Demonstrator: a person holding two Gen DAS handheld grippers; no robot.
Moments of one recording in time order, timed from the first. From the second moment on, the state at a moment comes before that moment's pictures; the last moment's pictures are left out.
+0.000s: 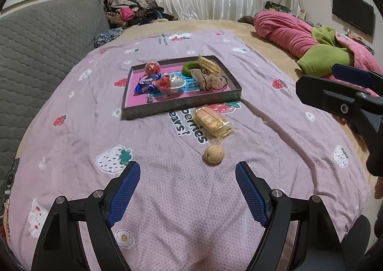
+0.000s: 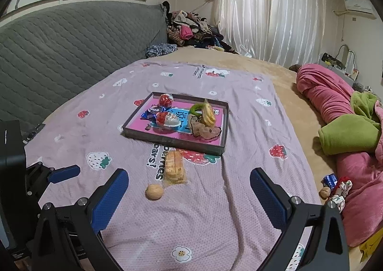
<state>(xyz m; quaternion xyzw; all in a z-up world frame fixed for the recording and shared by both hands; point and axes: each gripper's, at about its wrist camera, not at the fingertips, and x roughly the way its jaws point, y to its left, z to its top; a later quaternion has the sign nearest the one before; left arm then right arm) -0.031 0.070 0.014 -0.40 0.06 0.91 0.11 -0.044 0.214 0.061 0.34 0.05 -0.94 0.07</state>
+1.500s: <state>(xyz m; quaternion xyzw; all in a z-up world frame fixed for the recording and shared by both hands) -0.098 0.092 -0.068 -0.43 0.03 0.89 0.16 -0.163 0.198 -0.059 0.44 0.08 -0.89 0.10</state>
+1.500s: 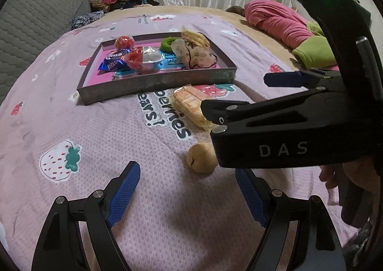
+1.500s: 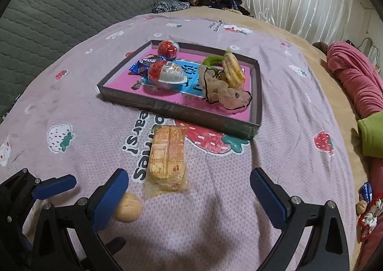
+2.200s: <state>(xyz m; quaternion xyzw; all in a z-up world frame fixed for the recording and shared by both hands) -0.120 0.103 -0.086 -0.44 0.01 0.88 0.17 -0.197 0.182 -0.091 0.48 0.10 -0.87 0.11</state>
